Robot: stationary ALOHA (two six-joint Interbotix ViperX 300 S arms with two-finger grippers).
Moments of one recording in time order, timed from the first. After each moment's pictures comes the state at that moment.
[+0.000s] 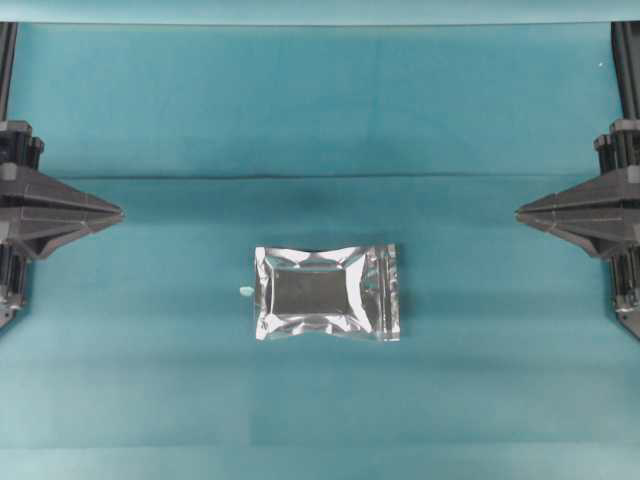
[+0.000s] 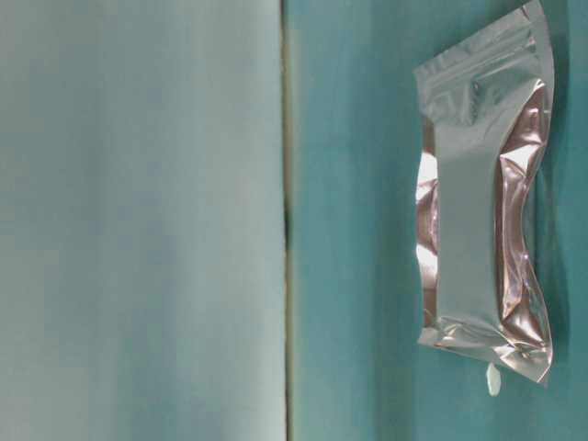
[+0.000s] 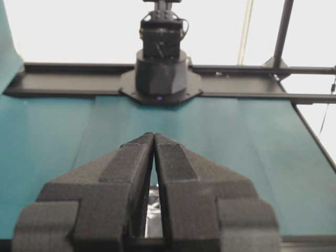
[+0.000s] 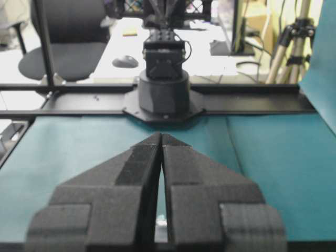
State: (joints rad) left arm 0.00 -0.96 1.17 0.00 -0.30 0.00; right arm 0.00 -0.96 1.17 0.00 -0.29 0.01
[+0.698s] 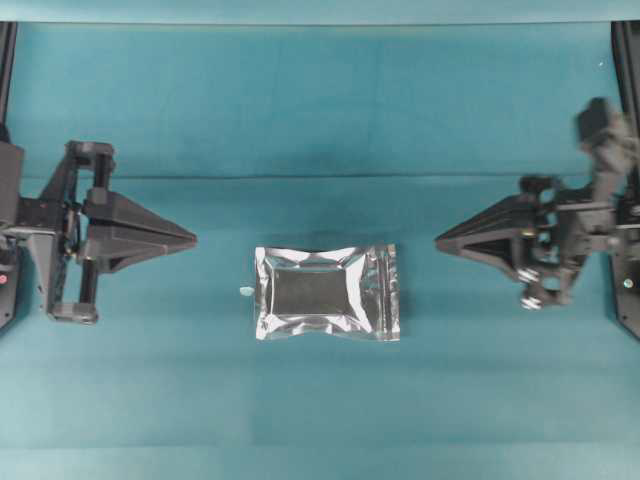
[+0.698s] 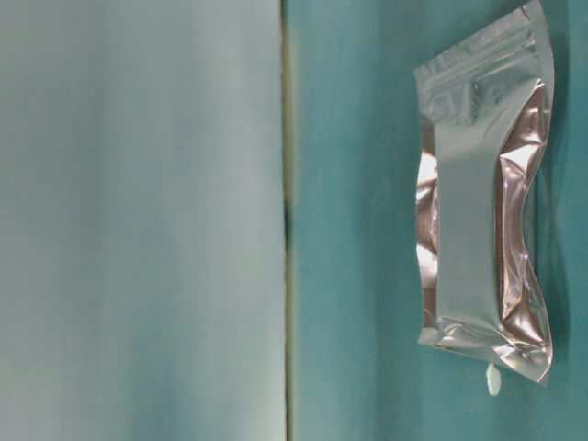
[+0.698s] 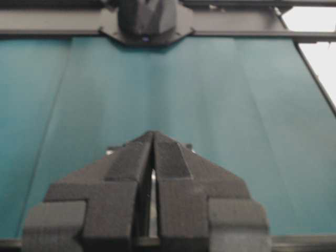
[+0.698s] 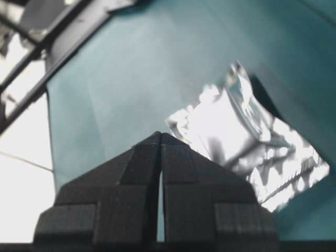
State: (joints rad) left arm -0.03 -0.65 1.03 0.02 -0.27 -0.02; right arm 0.00 -0.55 1.08 0.27 -0.18 0.60
